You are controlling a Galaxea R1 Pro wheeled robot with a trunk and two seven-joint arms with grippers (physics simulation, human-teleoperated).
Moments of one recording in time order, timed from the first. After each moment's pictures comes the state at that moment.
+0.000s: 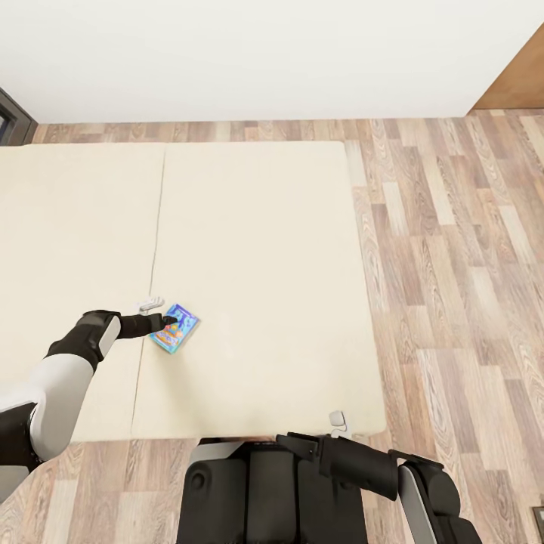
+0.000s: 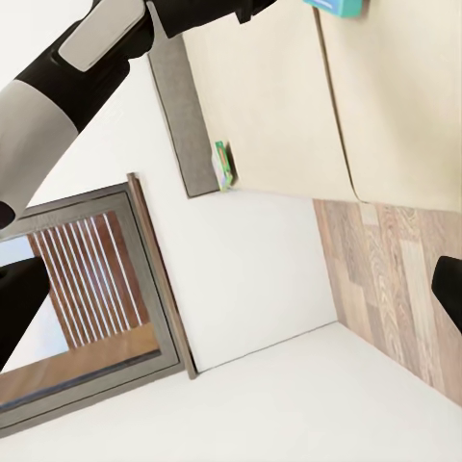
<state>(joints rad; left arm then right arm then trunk) -1.14 0.21 0.29 -0.41 -0.10 0.59 -0.40 -0.14 0.09 -0.07 -1.57 -0.28 0.96 1.05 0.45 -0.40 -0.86</state>
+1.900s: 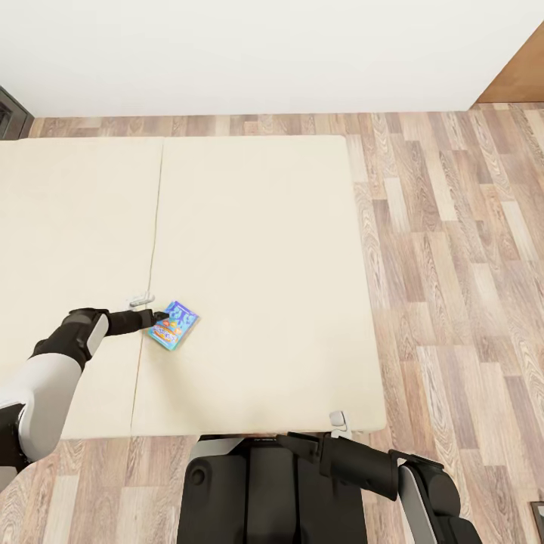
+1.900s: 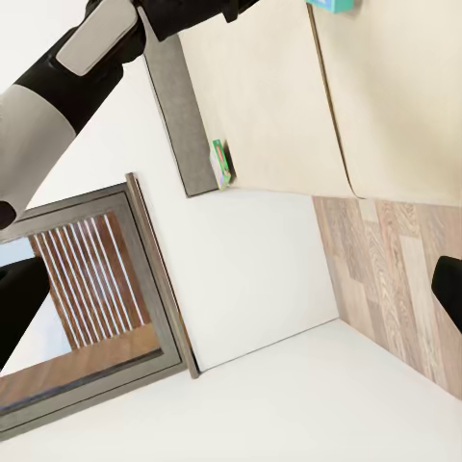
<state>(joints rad) -1.15 0.26 0.28 -0.43 -0.10 0.56 -0.45 -0.14 0.09 -0.07 -1.57 -0.28 0.96 1.05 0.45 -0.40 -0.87</state>
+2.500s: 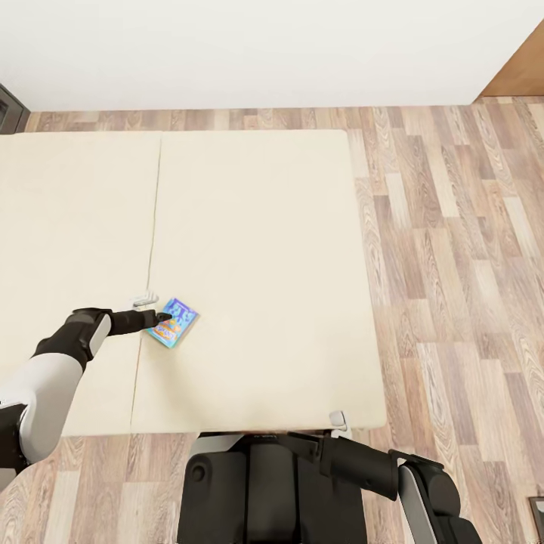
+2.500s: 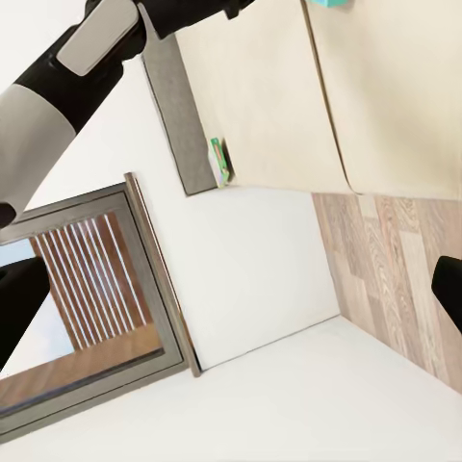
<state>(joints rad) -1.15 0.26 0.23 -0.43 -0.10 0.55 -0.47 -0.14 0.09 -0.07 -1.57 -0.28 0.96 1.05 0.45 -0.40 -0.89</state>
